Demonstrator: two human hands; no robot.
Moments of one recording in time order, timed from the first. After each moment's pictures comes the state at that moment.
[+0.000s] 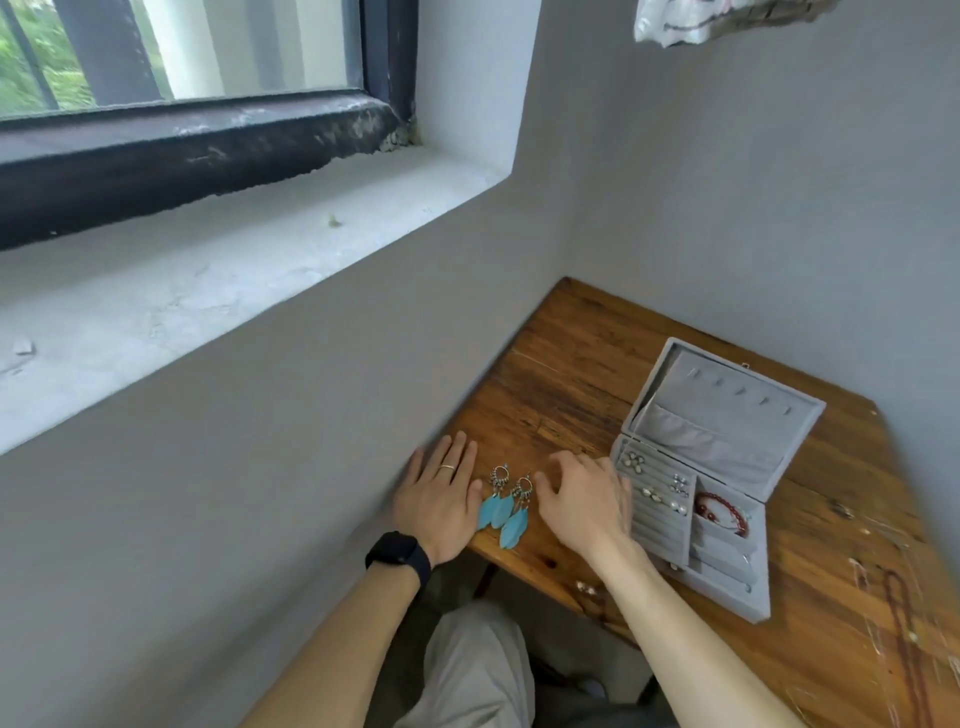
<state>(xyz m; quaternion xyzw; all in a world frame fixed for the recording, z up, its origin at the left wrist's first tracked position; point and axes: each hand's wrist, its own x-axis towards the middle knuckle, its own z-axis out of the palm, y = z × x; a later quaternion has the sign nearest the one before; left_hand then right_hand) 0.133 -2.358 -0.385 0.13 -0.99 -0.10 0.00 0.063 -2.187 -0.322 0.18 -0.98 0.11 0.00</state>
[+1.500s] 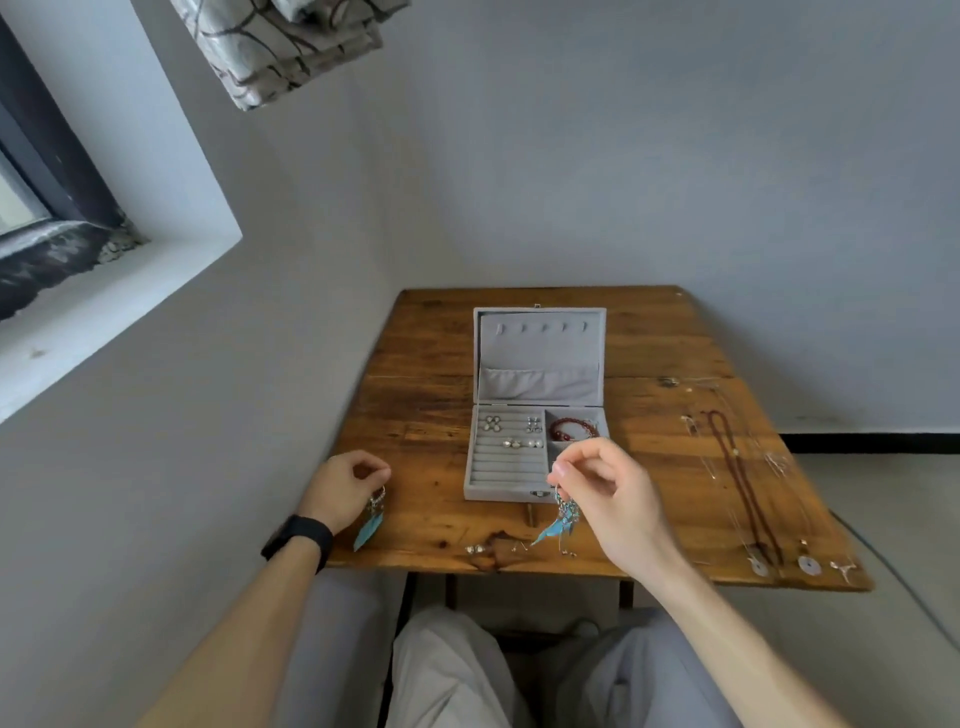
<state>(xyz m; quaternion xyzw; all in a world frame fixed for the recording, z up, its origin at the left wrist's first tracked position) 0.090 -2.344 -0.324 0.13 -0.93 -0.34 0.02 0.148 -2.016 -0.271 0.07 -0.78 0.62 0.05</state>
